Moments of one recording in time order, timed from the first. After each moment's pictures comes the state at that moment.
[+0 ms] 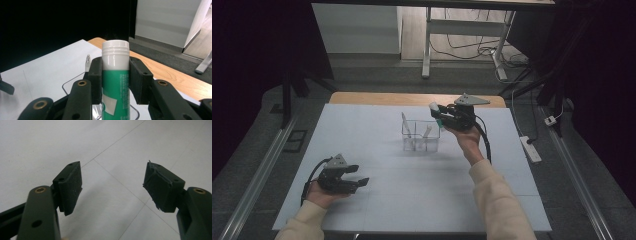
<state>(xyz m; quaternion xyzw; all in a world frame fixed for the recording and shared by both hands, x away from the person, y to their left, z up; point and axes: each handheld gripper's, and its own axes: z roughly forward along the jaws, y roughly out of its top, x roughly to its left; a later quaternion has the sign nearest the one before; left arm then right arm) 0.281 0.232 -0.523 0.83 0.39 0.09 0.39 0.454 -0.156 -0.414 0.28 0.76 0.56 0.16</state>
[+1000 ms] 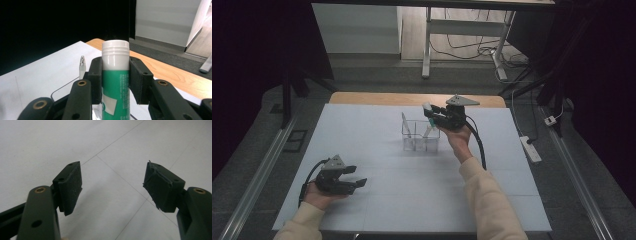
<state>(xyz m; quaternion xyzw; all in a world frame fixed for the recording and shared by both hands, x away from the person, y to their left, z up) 0.277 0.237 -0.524 0.83 0.39 0.10 0.39 0.471 -0.136 -0.439 0.29 0.75 0.57 0.15</state>
